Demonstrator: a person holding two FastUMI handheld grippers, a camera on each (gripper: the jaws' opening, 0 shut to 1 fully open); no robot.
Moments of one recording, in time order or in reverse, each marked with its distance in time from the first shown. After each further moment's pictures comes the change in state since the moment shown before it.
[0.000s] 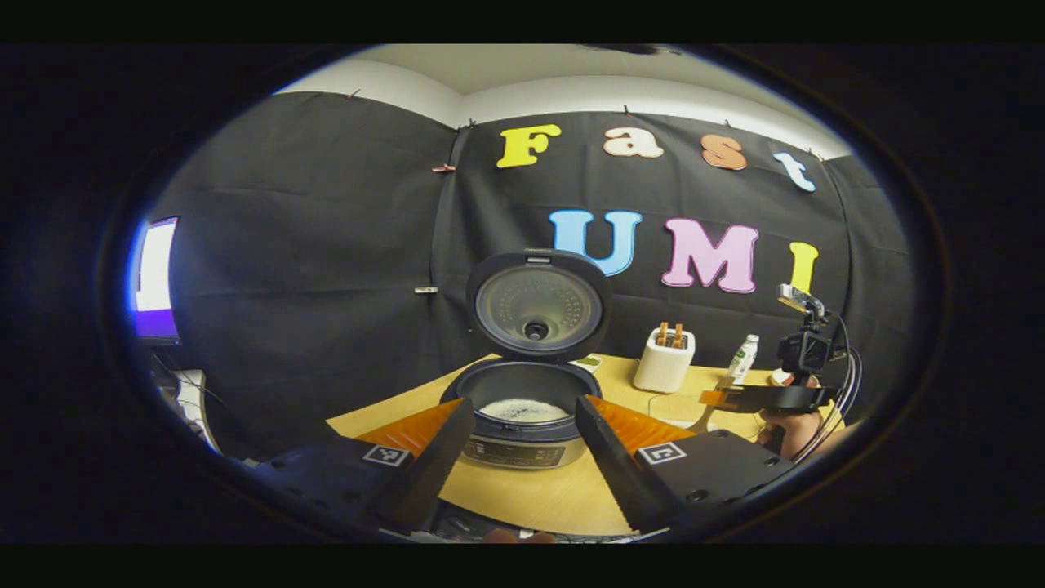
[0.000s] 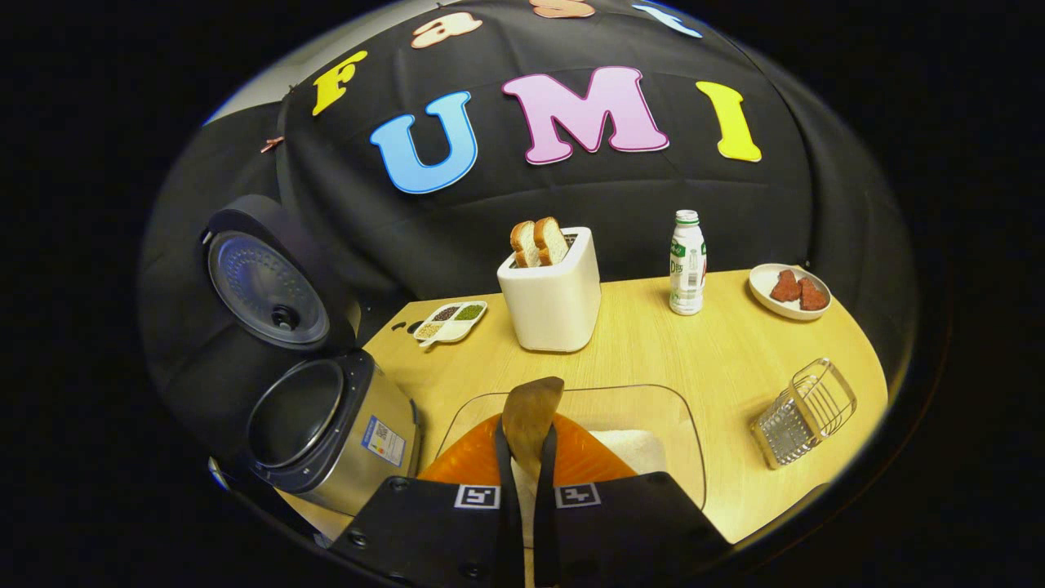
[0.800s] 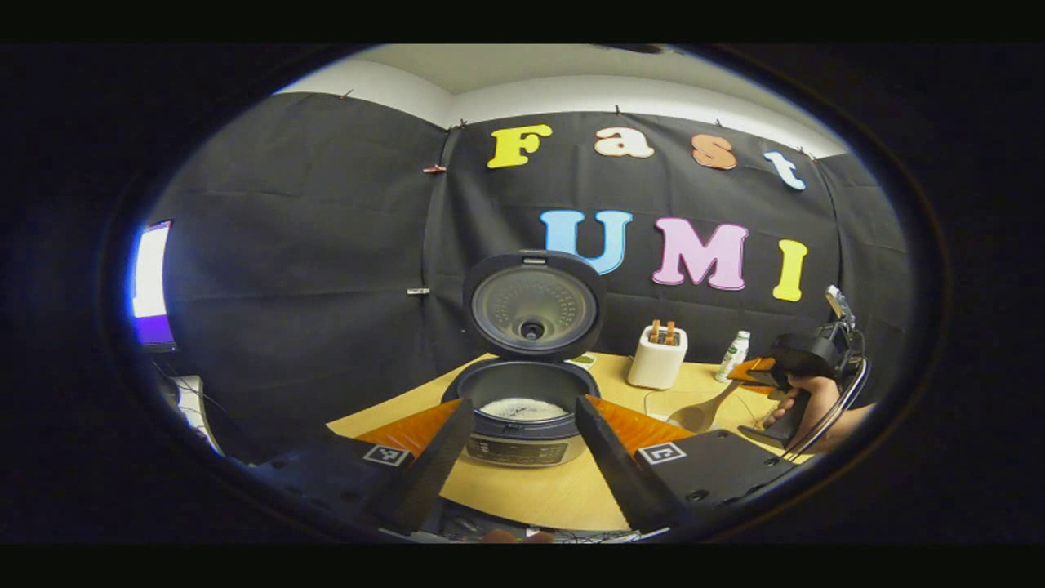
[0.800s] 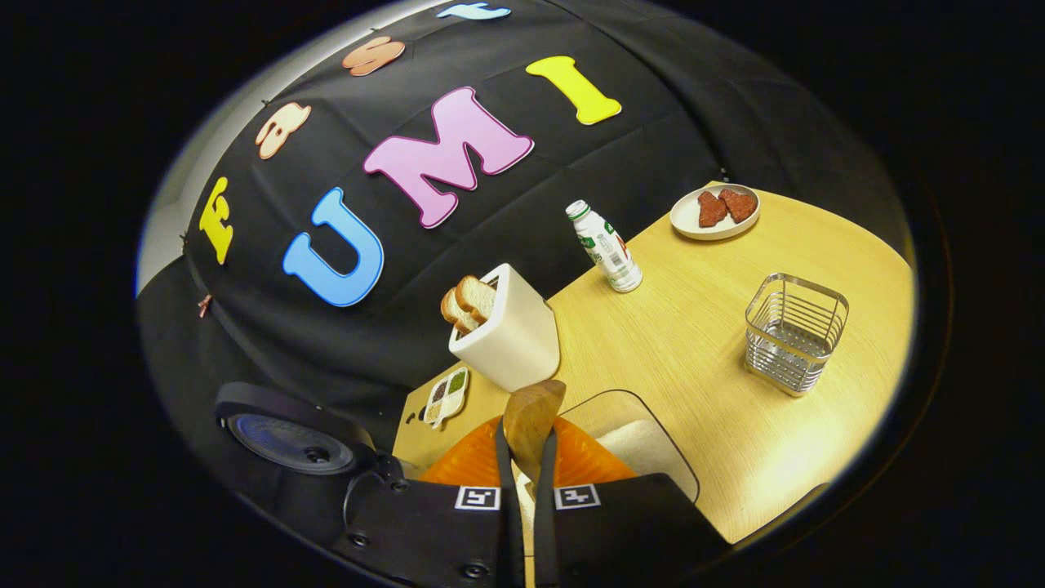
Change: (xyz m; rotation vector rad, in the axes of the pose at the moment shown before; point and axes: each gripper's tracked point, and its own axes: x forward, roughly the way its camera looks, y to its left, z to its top) left arm -0.006 0.001 0.005 0.021 -0.009 -0.044; right arm -0.017 -0.047 0.053 0.531 -0.120 -0.085
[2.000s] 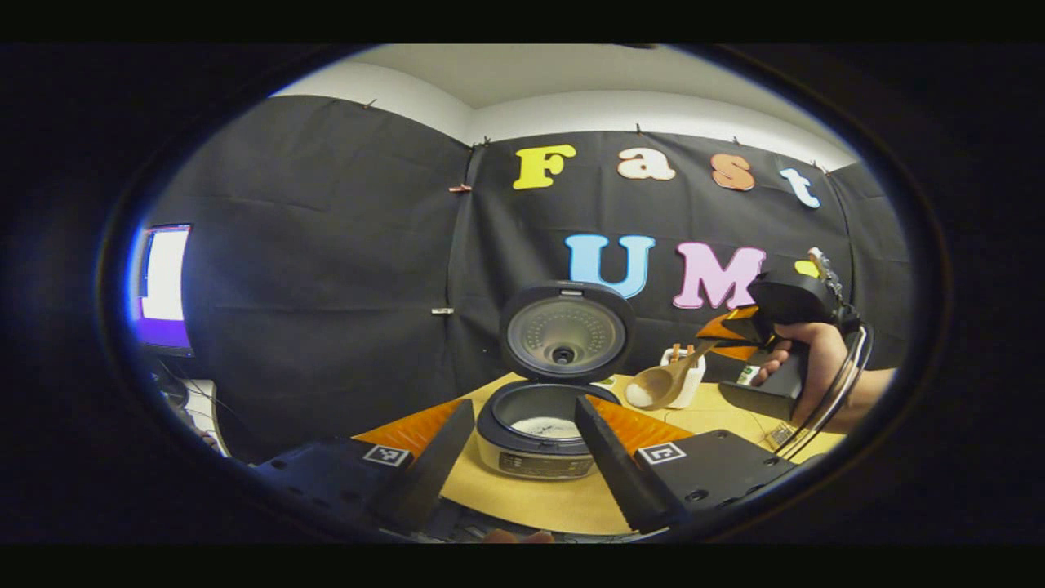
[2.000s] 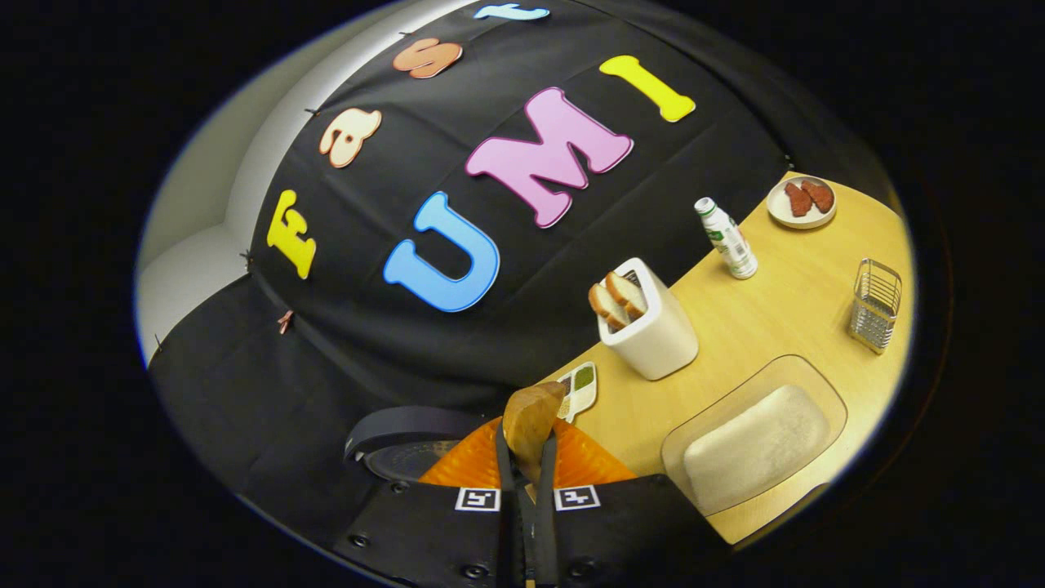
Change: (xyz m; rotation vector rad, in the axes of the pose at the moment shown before) left arm -0.019 0.049 0.030 -0.034 -0.088 0.077; right arm -0.034 0.202 -0.018 0.040 0.046 0.267
